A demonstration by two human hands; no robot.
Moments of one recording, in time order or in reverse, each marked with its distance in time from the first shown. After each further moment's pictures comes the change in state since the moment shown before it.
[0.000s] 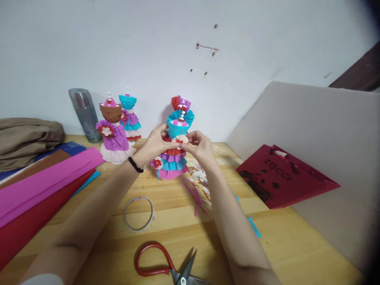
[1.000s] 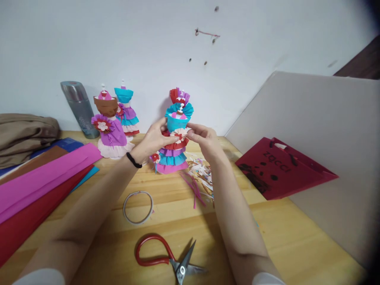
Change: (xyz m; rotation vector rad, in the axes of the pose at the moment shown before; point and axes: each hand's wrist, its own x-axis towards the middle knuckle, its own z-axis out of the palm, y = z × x) left_hand -0.004 0.004 0.007 0.045 -0.008 0.026; right_hand 0.001 -0.002 -0.015 0.331 -0.092 0.106
